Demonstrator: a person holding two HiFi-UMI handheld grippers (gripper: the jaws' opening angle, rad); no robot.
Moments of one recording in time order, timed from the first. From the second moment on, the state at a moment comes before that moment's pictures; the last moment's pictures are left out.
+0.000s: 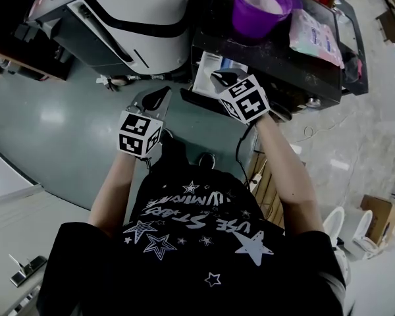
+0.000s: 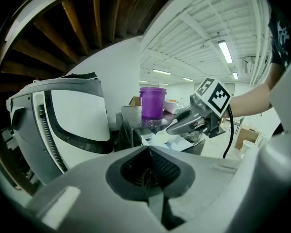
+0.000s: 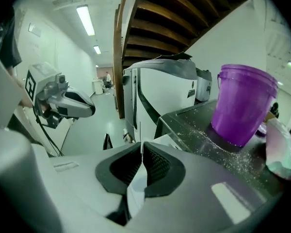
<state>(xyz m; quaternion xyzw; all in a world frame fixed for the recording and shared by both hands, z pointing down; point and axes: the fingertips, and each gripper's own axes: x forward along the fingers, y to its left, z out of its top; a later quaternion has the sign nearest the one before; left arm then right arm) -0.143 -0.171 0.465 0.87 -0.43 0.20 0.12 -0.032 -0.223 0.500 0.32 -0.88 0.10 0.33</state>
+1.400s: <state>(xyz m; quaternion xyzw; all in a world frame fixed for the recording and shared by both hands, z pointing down) -0.141 -0.160 0.457 0.87 -0.44 0.21 0.11 -0.048 -0.209 0.519 0.26 -0.77 -0.27 0.52</state>
